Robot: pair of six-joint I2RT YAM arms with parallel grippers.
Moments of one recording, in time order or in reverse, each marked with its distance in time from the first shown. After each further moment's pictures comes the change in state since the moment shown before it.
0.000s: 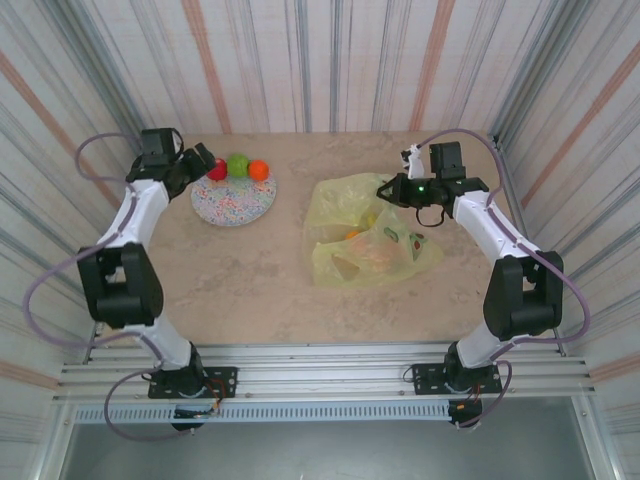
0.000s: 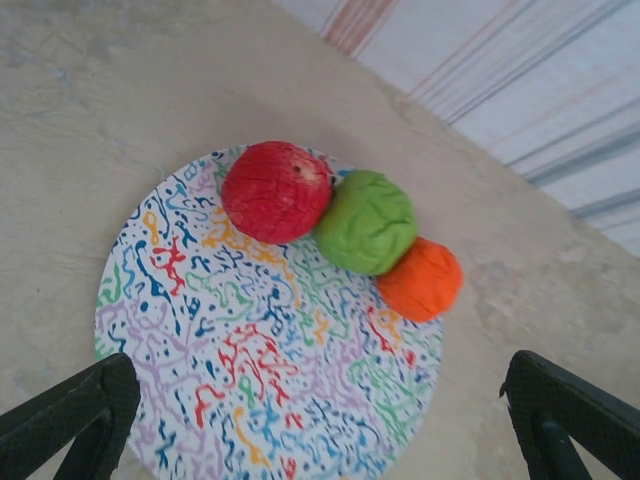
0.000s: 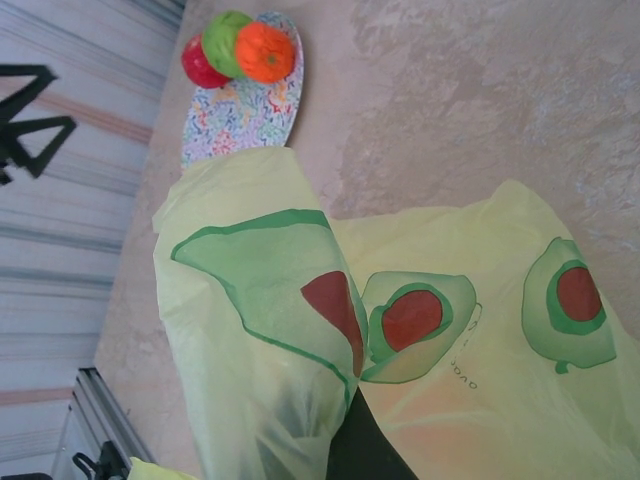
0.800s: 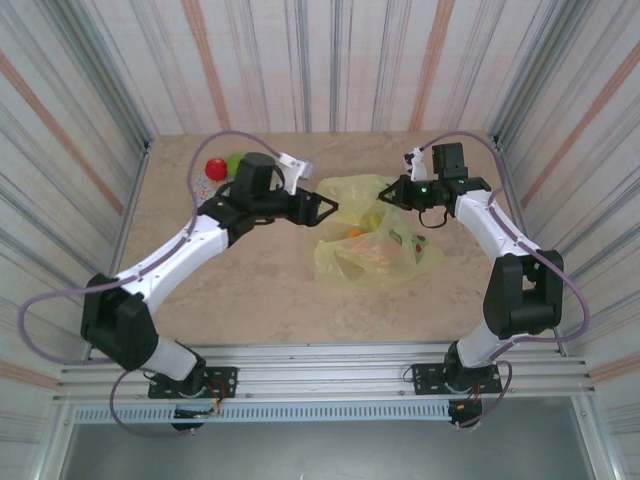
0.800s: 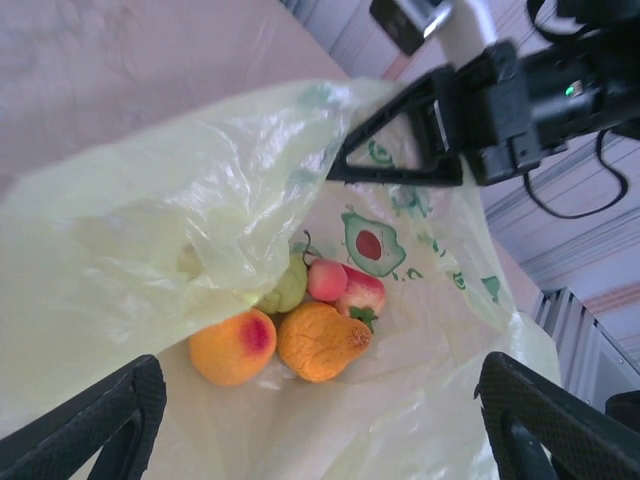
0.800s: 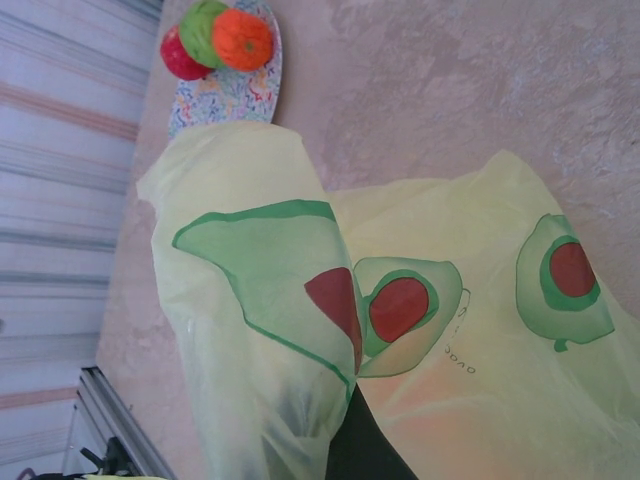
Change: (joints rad) left arm -0.623 -0.286 -0.203 0.141 0.372 0.243; right arm -0.022 0.008 0.002 -0.051 -0.002 0.000
